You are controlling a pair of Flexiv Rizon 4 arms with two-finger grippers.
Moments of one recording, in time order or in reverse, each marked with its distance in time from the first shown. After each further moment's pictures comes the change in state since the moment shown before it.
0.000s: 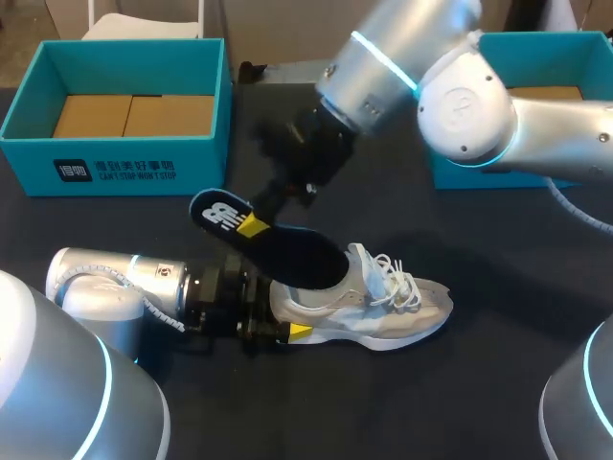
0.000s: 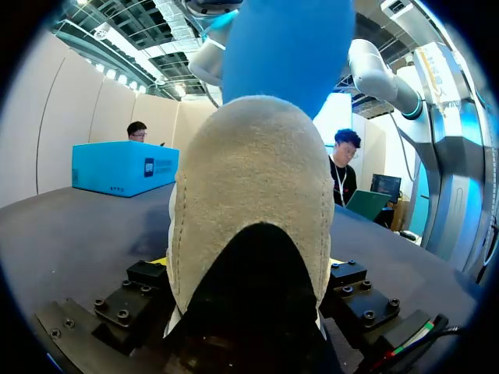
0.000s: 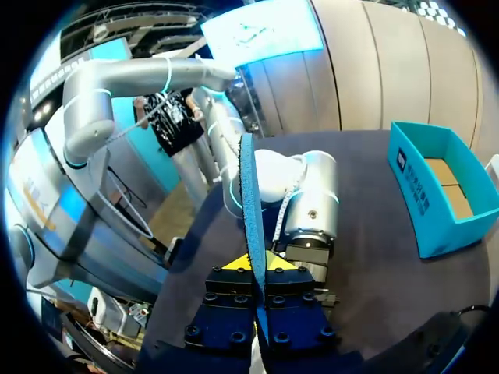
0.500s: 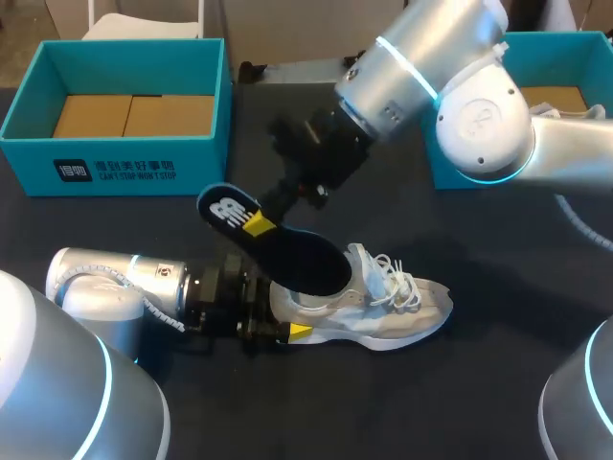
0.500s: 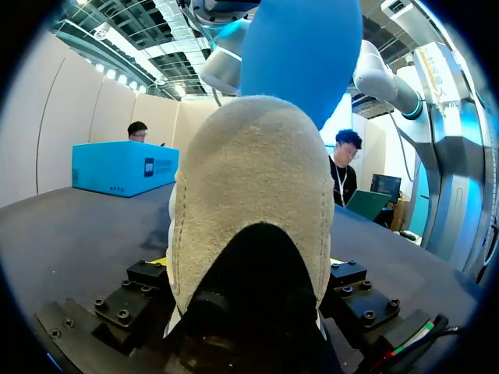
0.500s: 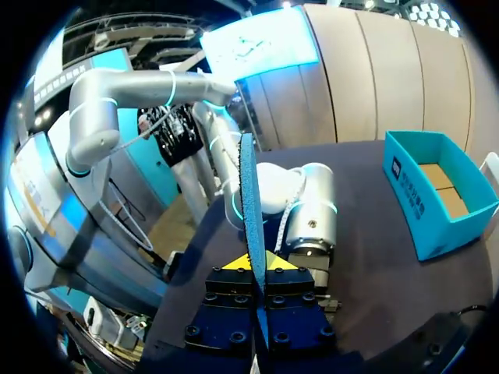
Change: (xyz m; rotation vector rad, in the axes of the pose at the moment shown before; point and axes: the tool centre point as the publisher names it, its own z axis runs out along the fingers) left arm 0.000 0.000 0.000 0.000 0.000 0.000; right arm 0.005 0.011 -0.008 -0.109 -0.027 0.000
